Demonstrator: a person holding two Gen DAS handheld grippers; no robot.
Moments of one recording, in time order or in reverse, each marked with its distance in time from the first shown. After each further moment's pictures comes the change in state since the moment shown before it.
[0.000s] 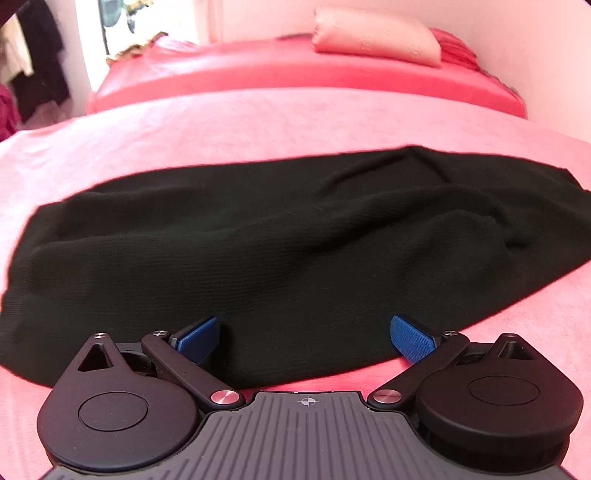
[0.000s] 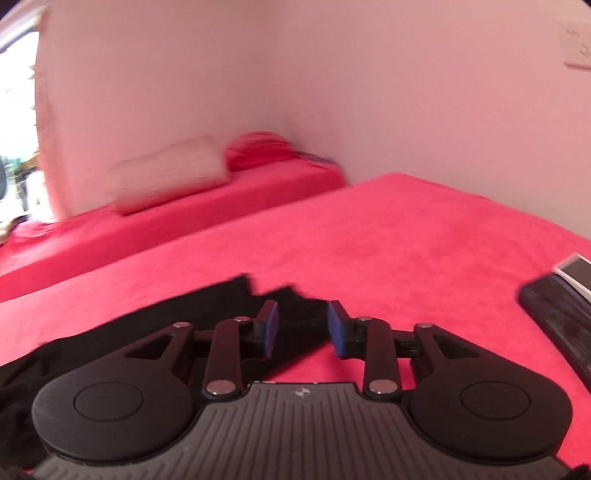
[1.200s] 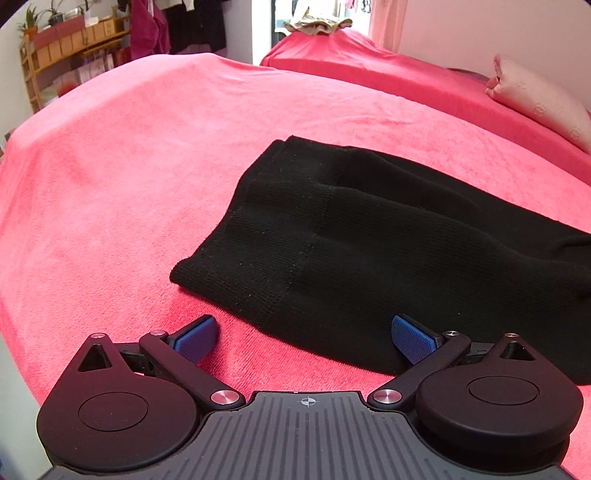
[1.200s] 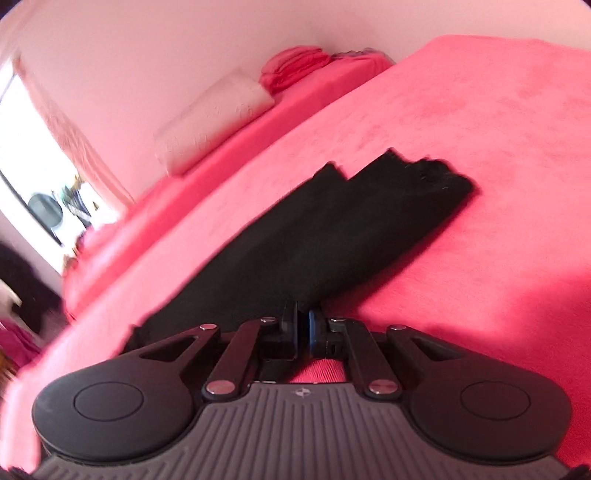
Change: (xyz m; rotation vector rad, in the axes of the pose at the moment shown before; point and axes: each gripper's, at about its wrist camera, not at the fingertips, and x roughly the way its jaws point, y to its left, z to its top) left arm -0.026 0.180 -0.041 -0.372 -0.011 0.267; right arm 0.038 -0.014 -0.014 0.423 0.230 0.182
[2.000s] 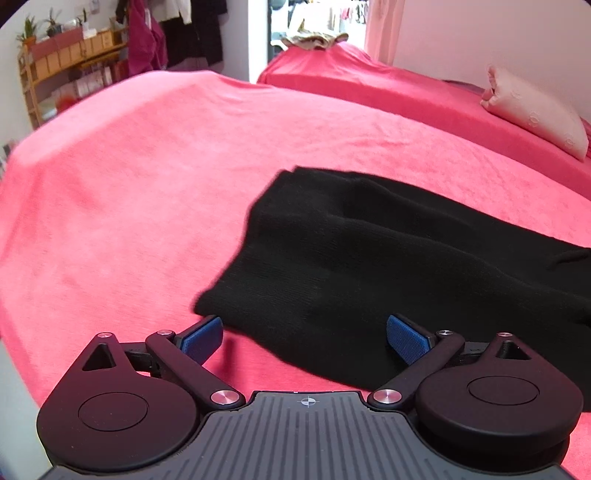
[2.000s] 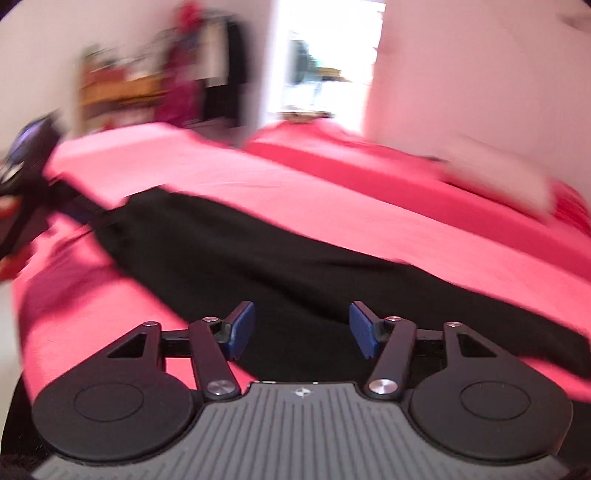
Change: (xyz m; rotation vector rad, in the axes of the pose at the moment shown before) left arm -0.019 0.013 0.011 0.014 -0.054 0.005; right arm -0.016 0.248 -0.203 -1.213 0.141 0.539
